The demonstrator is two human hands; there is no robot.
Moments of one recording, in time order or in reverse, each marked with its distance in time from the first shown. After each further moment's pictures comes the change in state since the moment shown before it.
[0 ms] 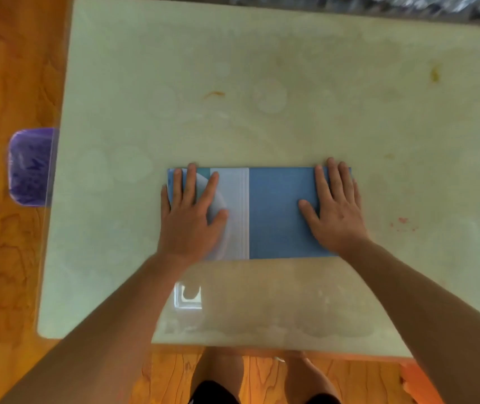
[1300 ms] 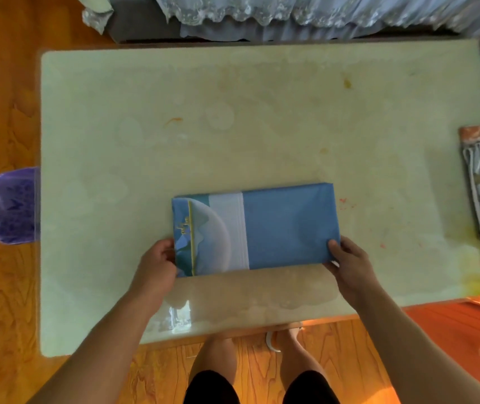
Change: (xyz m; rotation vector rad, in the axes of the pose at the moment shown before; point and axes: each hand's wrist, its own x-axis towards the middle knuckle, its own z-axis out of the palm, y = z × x) left_hand -0.071 0.013 -0.045 -1.046 -0.371 -0.716; right_hand -0.144 0.039 -0.030 1.459 0.110 0.872
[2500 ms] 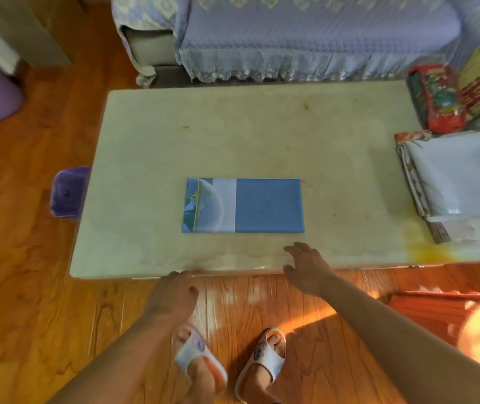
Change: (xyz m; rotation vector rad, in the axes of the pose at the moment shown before) left_hand -0.199 -0.116 0.059 1.113 0.103 0.311; right_hand -0.125 0.046 -0.089 -1.446 -0.335 -0.432
